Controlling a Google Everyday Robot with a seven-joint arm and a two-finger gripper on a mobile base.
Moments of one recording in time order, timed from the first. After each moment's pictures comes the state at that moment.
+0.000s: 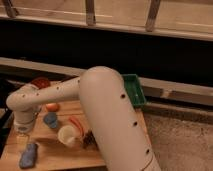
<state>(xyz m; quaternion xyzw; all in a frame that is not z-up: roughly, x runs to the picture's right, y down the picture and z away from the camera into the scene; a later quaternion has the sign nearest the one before) -0.387 0.244 0.719 -0.48 -0.17 0.00 0.86</state>
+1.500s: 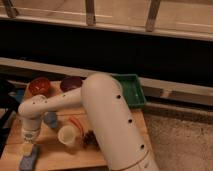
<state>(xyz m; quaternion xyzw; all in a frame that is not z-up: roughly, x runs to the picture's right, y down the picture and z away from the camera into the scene) -0.388 0.291 0.745 -0.52 -0.18 0.02 0.83</state>
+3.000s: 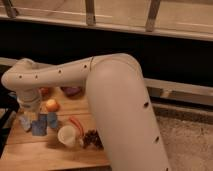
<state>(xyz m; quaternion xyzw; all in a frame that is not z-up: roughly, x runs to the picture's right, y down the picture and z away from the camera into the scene) -0.319 0.099 0.702 -0.35 -0.07 0.06 0.93</state>
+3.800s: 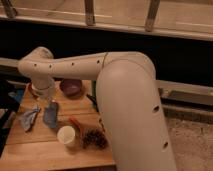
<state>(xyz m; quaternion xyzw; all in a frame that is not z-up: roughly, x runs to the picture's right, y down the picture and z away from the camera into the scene) -0.277 0.055 0.723 -0.33 -0.04 0.13 0.93</state>
